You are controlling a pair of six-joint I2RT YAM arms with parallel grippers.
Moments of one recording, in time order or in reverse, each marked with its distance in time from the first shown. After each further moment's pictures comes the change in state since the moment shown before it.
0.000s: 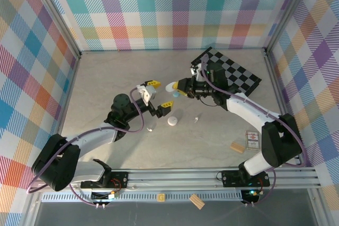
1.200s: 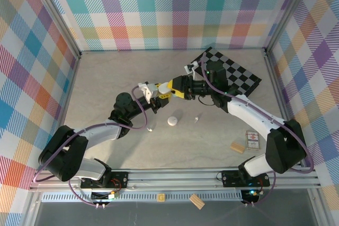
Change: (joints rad) left arm 0.002 0.112 0.033 0.158 0.023 -0.048; right arm 0.083 -0.060 0.026 0.103 -0.165 0.099
